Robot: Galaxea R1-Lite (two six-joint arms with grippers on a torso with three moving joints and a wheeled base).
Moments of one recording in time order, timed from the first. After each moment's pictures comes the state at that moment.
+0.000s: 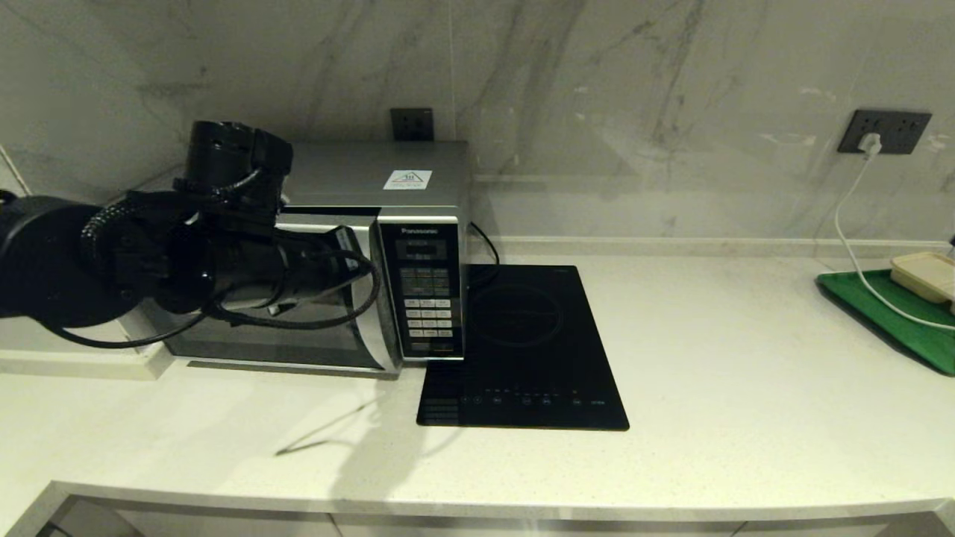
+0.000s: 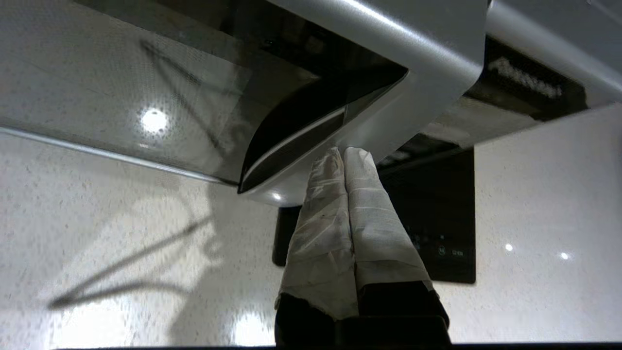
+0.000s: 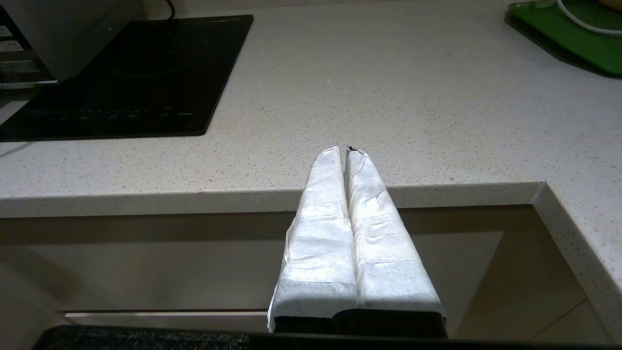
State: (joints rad) left arm -0.43 1.69 -1.27 0.09 0.18 -0.60; right arm 0.01 0.00 -0.02 0.03 -0.05 0.10
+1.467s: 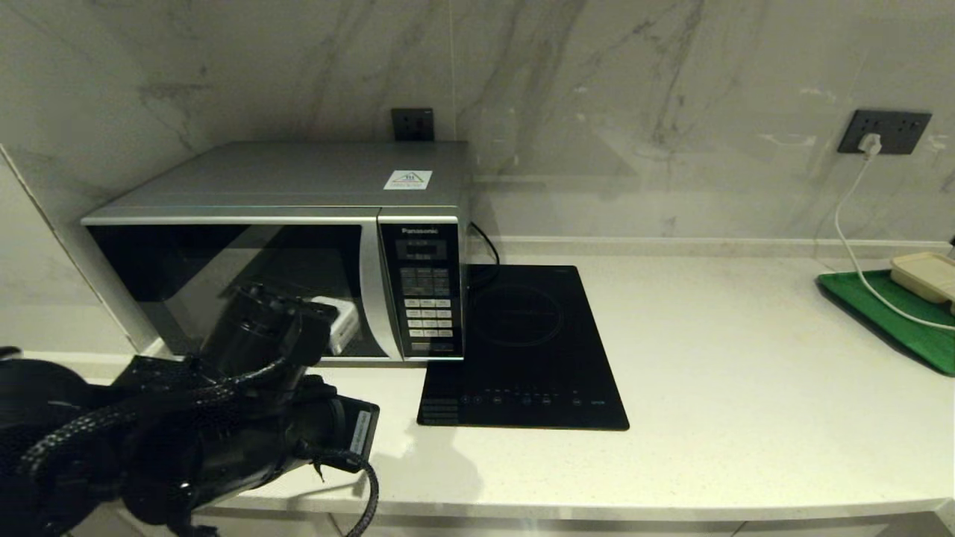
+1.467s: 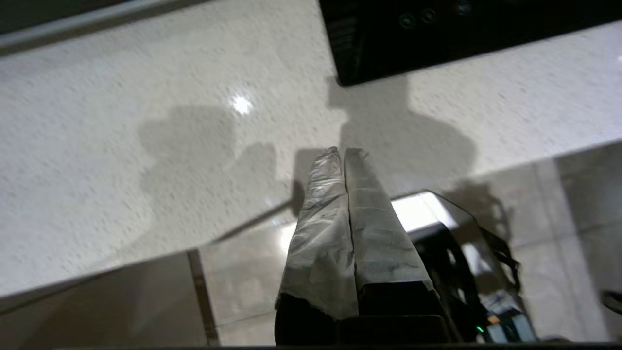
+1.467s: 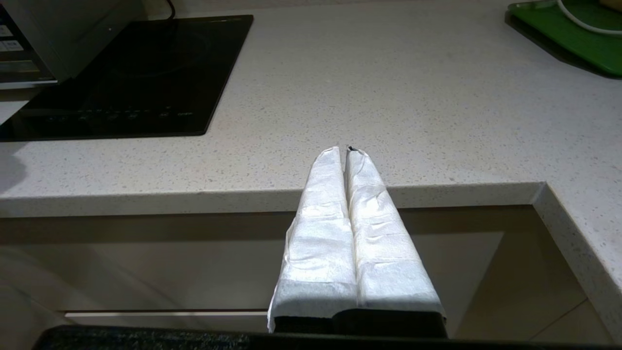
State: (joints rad) left arm -0.69 1.55 -0.82 0.03 0.34 -0.24; right arm 0.01 0.00 -0.02 0.03 -0.05 0.10
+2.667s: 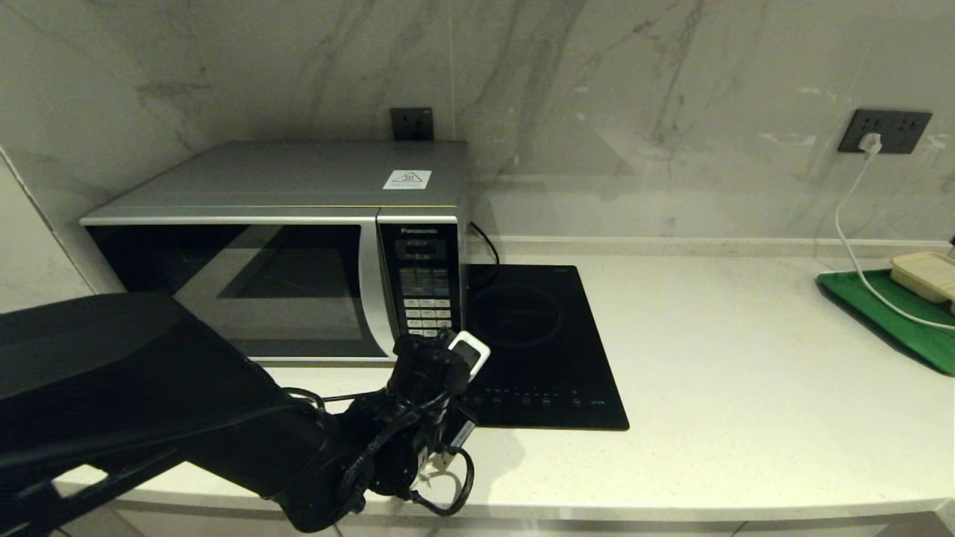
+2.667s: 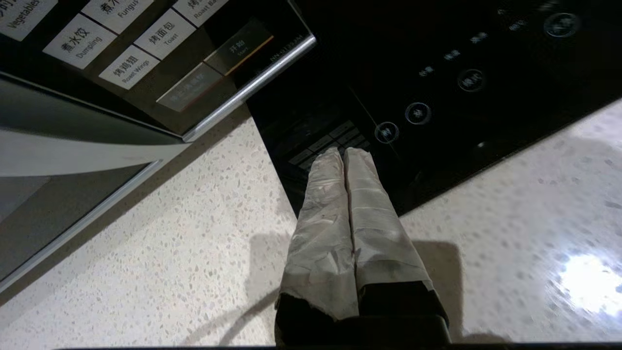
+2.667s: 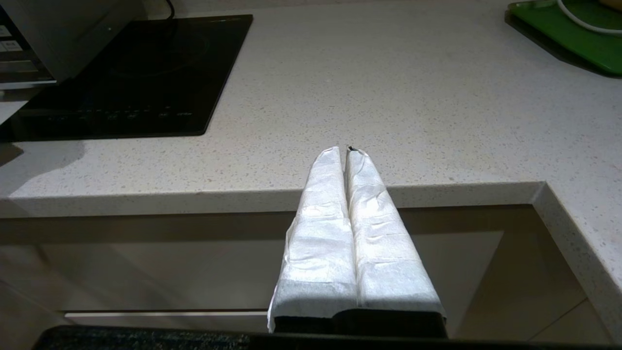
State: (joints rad) left arm -0.74 2.07 -0.86 -0.62 0.46 0.22; right arm 0.01 0.00 -0.02 0.03 -0.05 0.10
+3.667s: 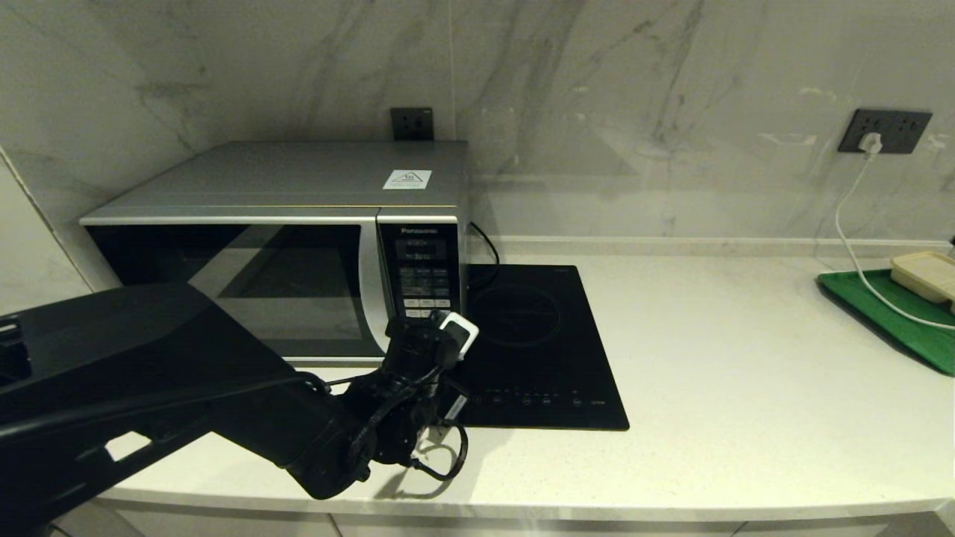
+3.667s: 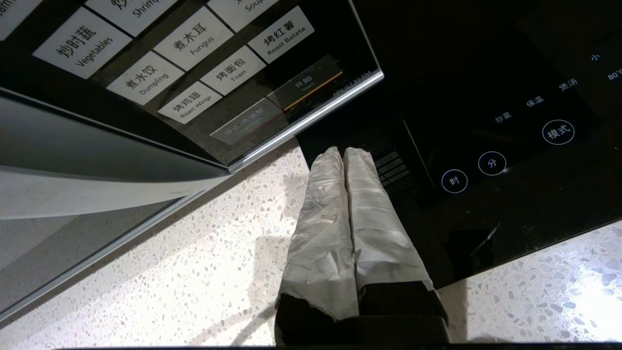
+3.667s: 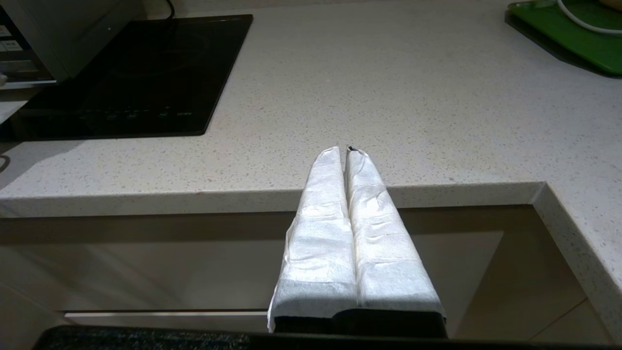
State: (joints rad) left arm -0.68 2.11 -0.93 -0.66 0.46 0.25; right arm 0.01 0.00 -0.02 0.03 -0.05 0.10
